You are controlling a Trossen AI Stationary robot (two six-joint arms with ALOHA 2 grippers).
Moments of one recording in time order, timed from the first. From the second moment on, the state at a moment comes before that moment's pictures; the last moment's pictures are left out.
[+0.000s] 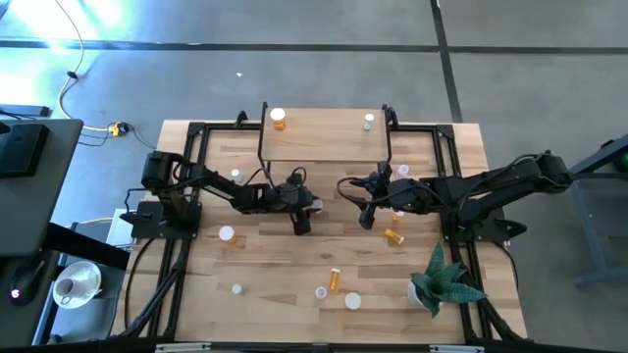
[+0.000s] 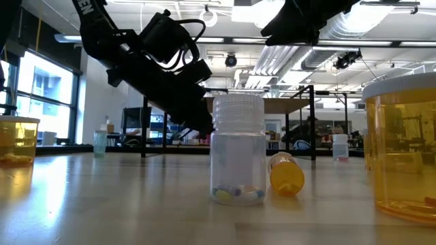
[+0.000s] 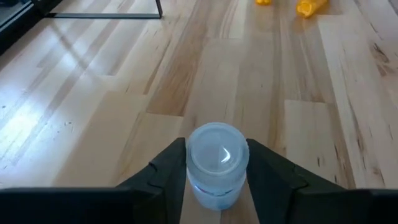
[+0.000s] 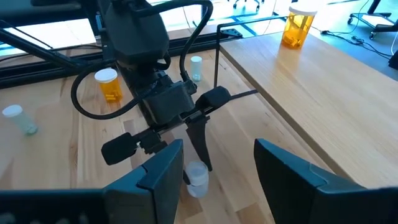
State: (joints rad) left arm 0.16 1.81 0.74 0.48 -0.19 0.01; right arm 0.16 1.19 0.83 -0.09 0.48 0.21
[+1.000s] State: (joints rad) left arm 0.40 1.27 0.96 0.12 -0.31 0.16; right arm 0.16 1.19 0.83 -0.08 0.48 0.21
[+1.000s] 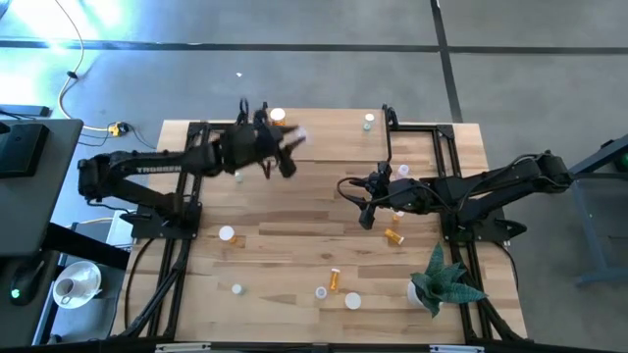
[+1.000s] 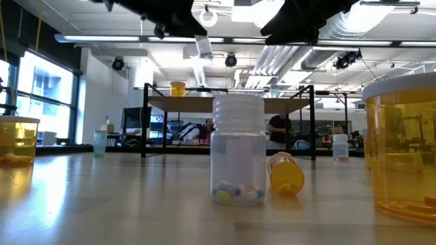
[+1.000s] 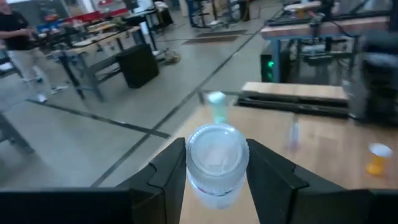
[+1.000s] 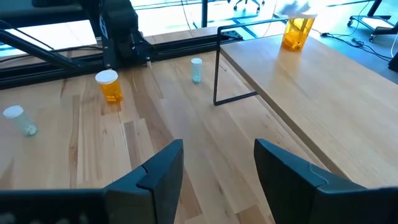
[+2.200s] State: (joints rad) left arm 0.66 1.66 1.19 -0.08 -0.17 0.03; right arm 0.16 1.19 0.83 -0.08 0.48 0.20
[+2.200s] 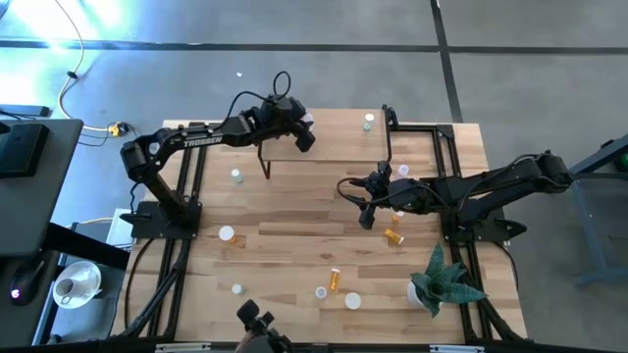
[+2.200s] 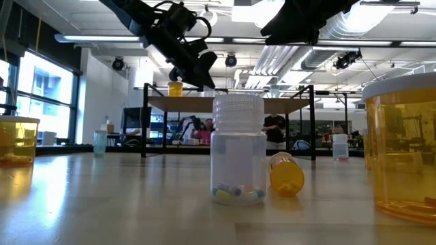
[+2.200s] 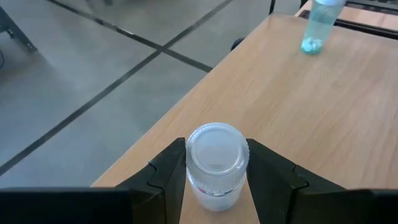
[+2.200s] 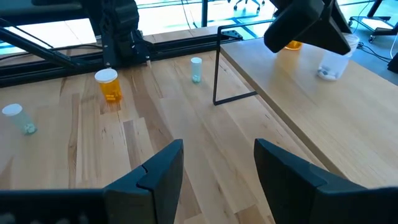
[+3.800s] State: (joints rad) left arm 0.65 1.44 1.19 -0.15 -0.19 -0.02; right arm 0.16 1.19 0.83 -0.08 0.48 0.20
